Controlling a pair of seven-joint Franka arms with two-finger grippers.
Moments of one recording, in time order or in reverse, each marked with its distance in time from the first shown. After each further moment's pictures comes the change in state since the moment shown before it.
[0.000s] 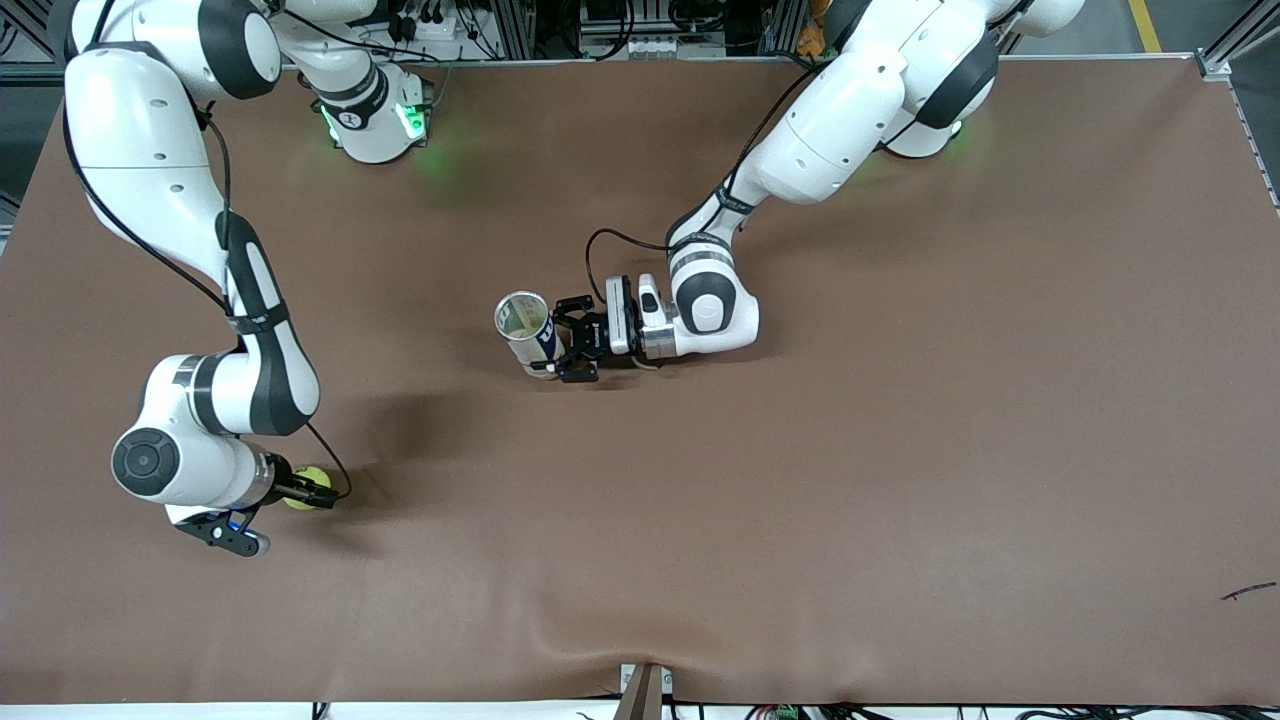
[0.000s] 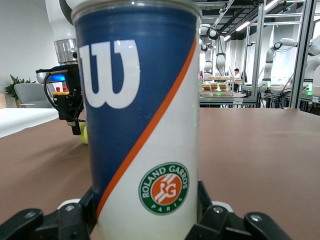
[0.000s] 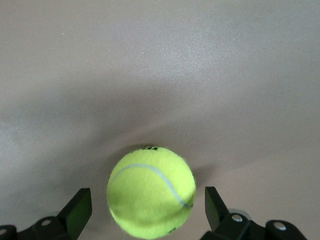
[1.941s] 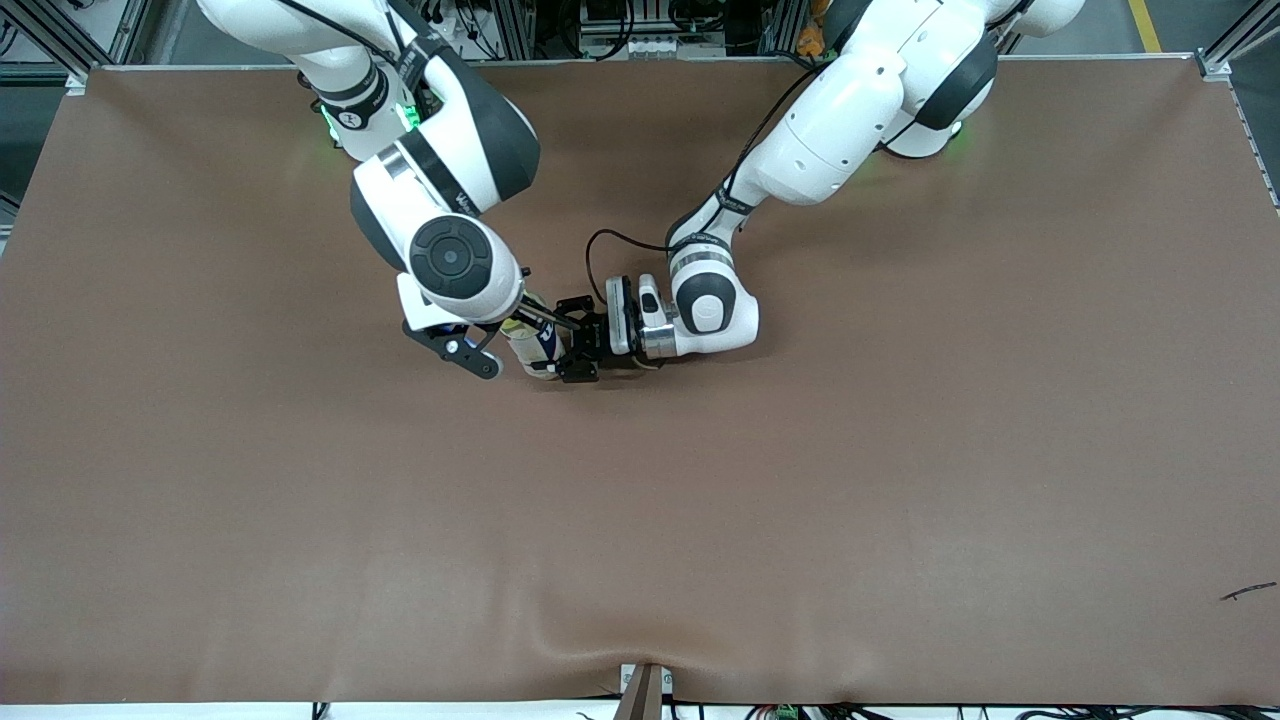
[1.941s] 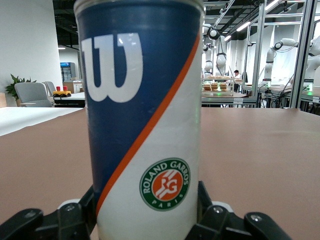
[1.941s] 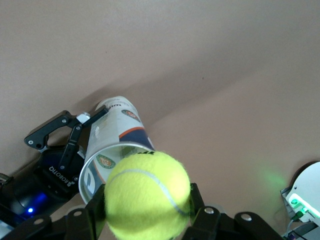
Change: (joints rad) left arm -0.001 0.005 0.000 0.001 -0.005 -0.002 0.003; right arm 0.313 -0.369 0.332 -0.079 0.000 -0.554 0.769
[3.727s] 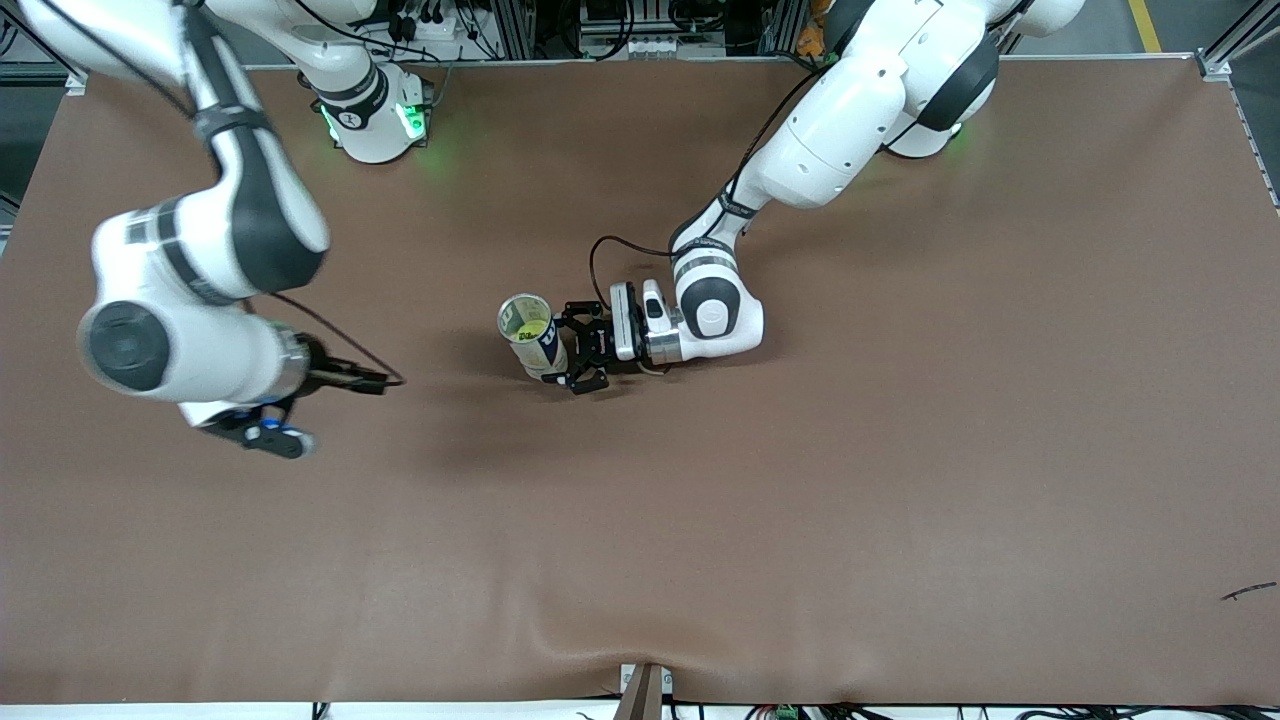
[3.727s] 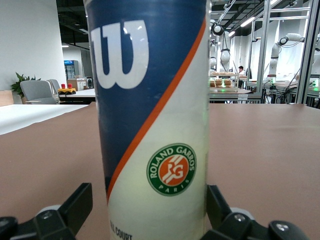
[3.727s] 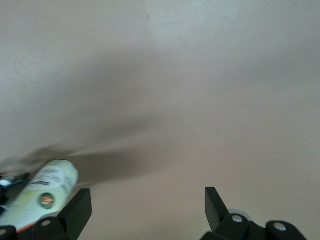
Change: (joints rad) left arm 0.003 0.004 0.015 0.003 -0.002 0.005 0.001; right arm -0.403 -0.029 -0.030 0.008 -0.007 0.026 -0.716
